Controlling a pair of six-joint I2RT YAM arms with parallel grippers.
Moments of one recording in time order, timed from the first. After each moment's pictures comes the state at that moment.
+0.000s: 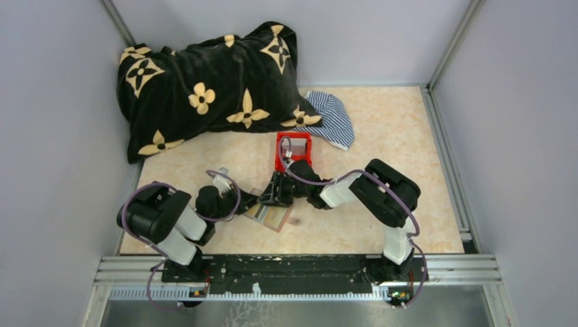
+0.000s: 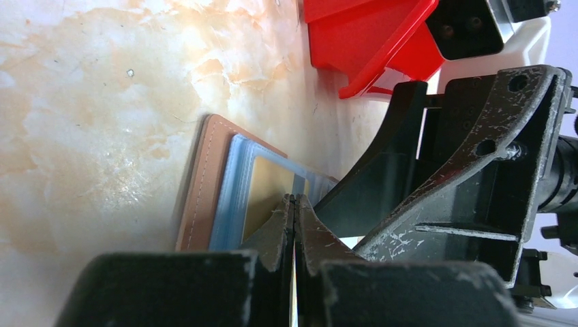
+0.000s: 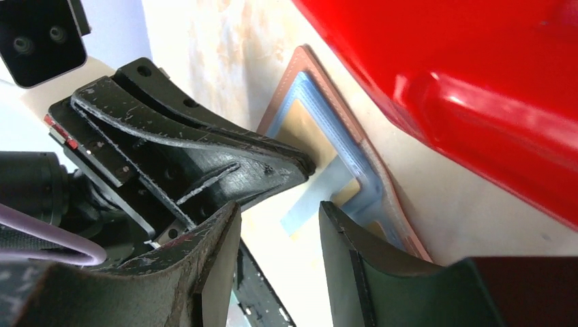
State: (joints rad) left arm -0.40 1.61 0.03 1.22 0.33 -0.90; right arm 0.87 1.90 0.81 0.56 -0.40 1.09
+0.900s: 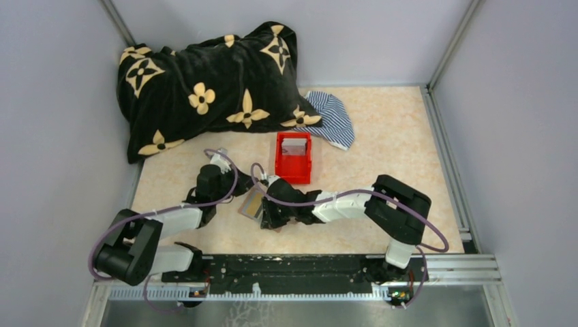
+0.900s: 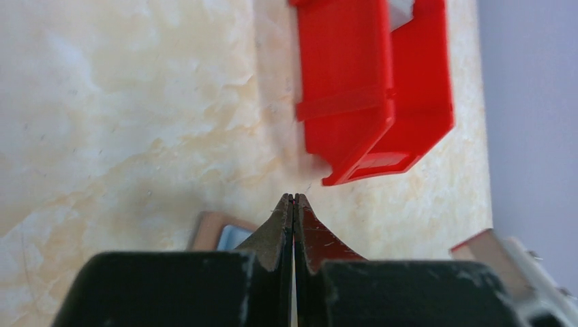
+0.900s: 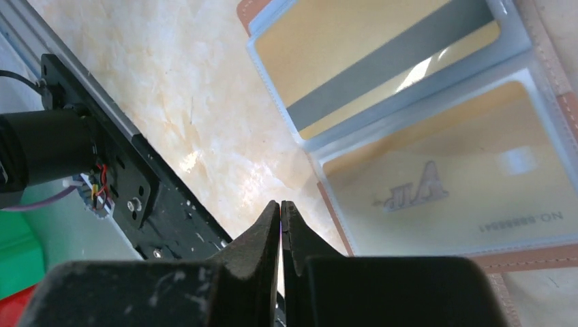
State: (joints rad) left arm -0.39 1.27 0.28 0.61 0.20 -0.78; right arm 1.13 1.73 0.87 0.10 -0.13 0.77
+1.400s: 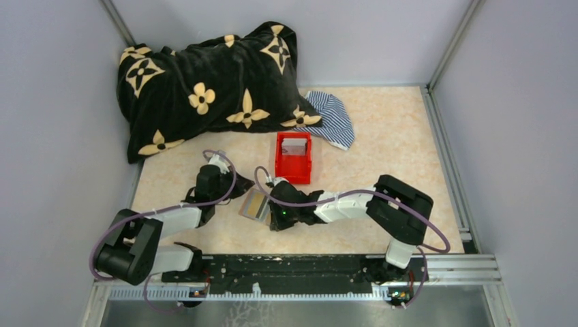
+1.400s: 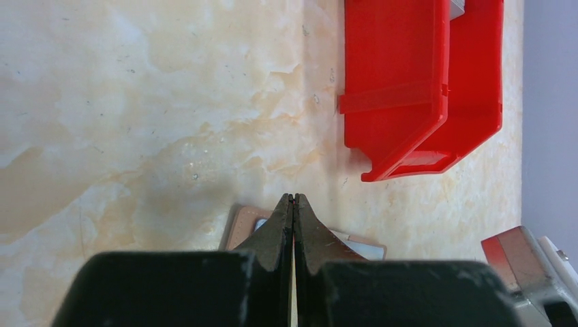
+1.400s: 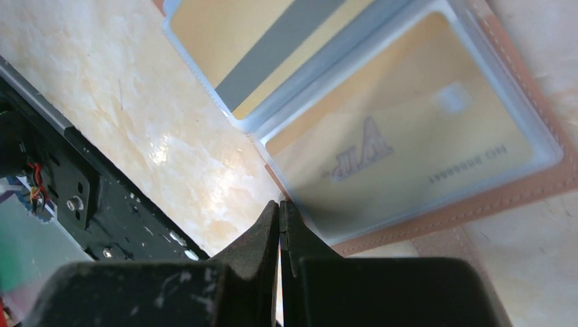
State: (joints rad) left arm -0.36 1.28 0.28 0.51 0.18 -0.75; right arm 1.12 1.73 0.87 -0.02 -0.08 0.72
